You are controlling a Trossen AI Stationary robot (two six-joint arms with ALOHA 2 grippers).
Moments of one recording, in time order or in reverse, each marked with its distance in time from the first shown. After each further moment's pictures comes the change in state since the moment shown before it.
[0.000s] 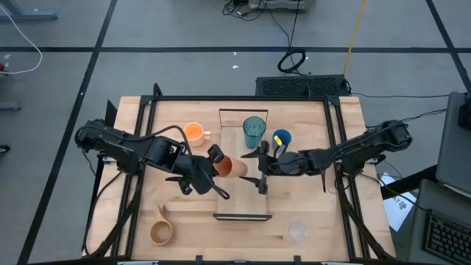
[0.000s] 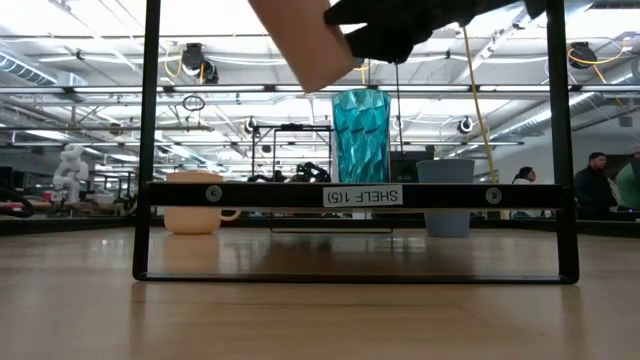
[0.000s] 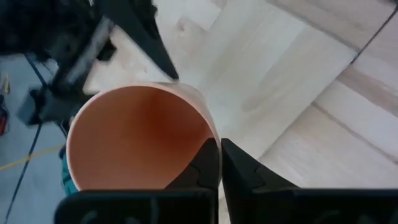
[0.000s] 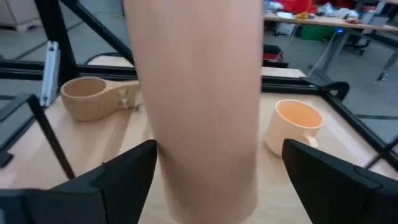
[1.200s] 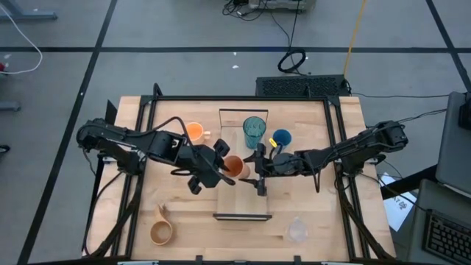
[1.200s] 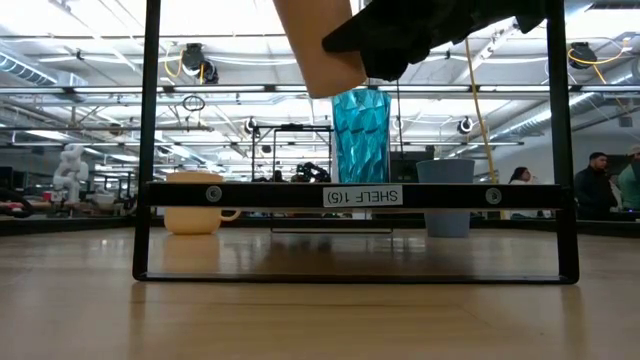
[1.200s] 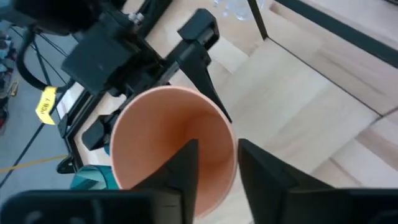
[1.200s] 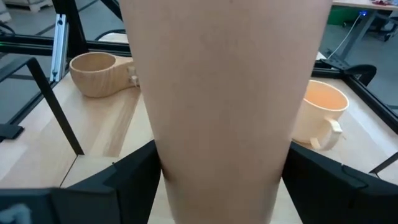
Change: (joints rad) left arm 0.067 0.000 -0.002 0.161 0.096 -0.069; right arm -0.014 0.046 0.000 -0.025 -0.064 -0.001
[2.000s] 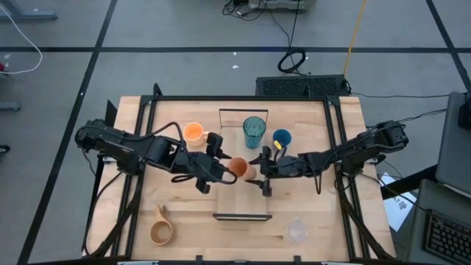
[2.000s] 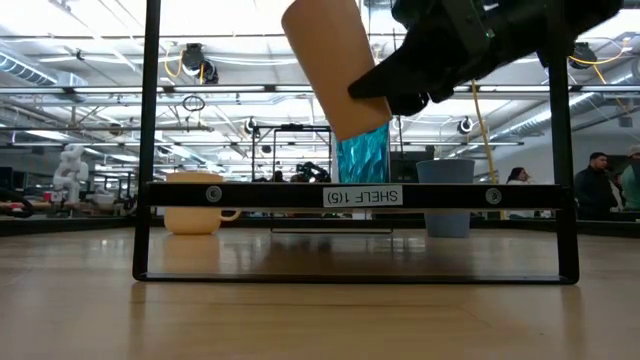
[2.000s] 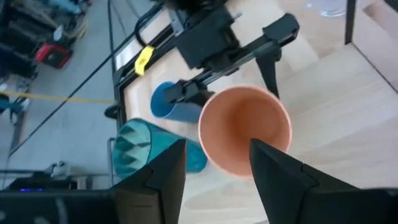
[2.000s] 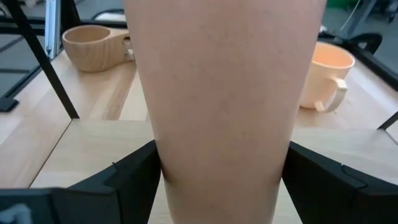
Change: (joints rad) left arm -0.064 0.000 0.000 0.039 -0.320 -0.256; right arm 0.000 -0.005 -0.166 0.135 0.001 0.042
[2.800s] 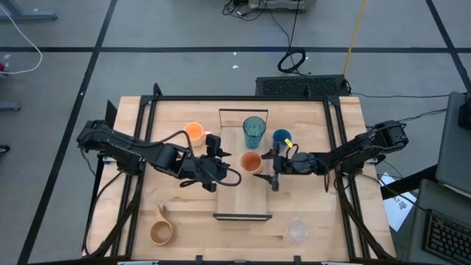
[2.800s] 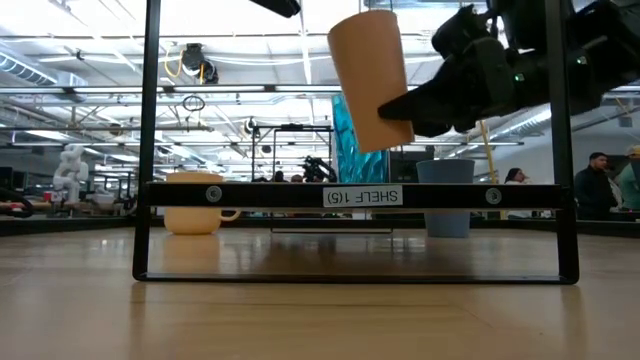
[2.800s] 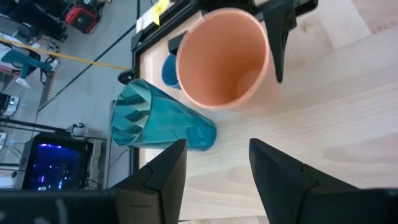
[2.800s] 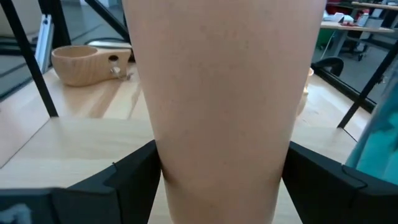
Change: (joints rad) left arm 0.006 0.000 -0.183 0.139 -0.145 -0.105; right arm -0.047 0.001 -0.278 0.448 0.008 -0.062
